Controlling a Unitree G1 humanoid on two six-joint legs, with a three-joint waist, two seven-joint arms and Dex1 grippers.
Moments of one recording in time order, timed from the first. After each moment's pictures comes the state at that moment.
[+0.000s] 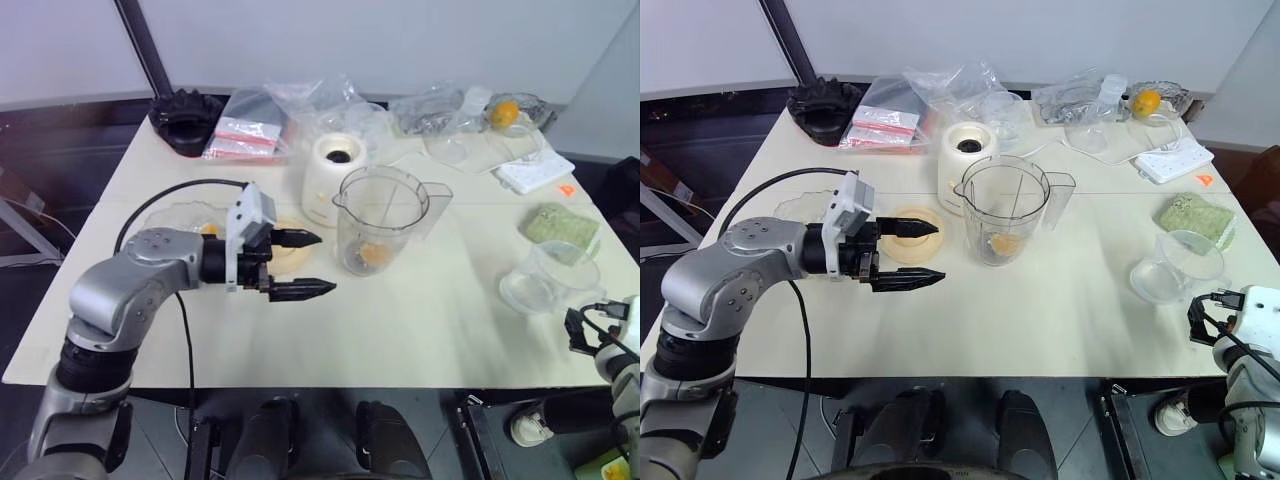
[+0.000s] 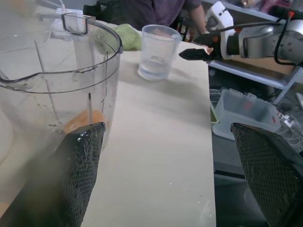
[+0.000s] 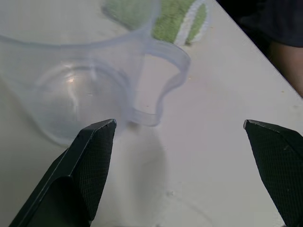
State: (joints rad) left arm -0.52 0.62 -0.03 -0.43 -0.66 0.89 -0.99; right arm 0.20 -0.54 -0.61 -0.16 0.34 0.57 0.07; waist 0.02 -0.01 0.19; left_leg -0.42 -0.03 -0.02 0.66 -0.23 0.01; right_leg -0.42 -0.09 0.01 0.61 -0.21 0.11
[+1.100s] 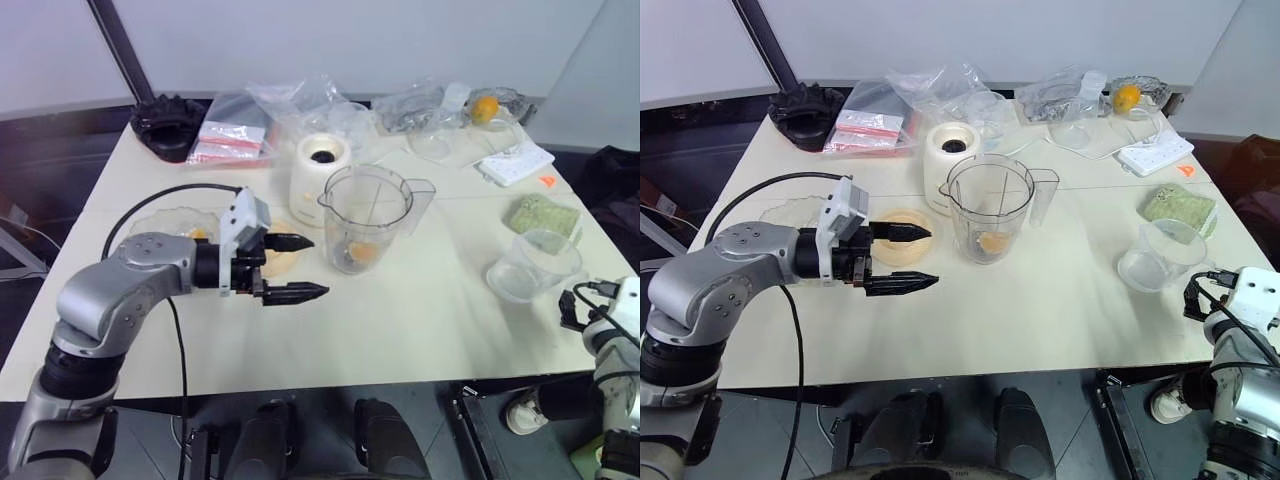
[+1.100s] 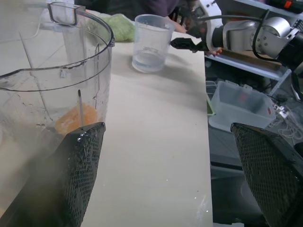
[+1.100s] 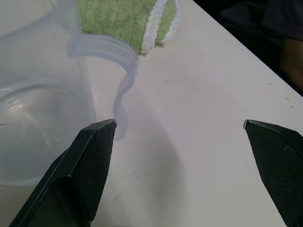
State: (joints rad) left arm -0.49 0.68 -0.03 -0.45 -0.71 0.89 -0.95; right arm -0.02 -0.53 -0.60 0.10 0.28 0.48 0.08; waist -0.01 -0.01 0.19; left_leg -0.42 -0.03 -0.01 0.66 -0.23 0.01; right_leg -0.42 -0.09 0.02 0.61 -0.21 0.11
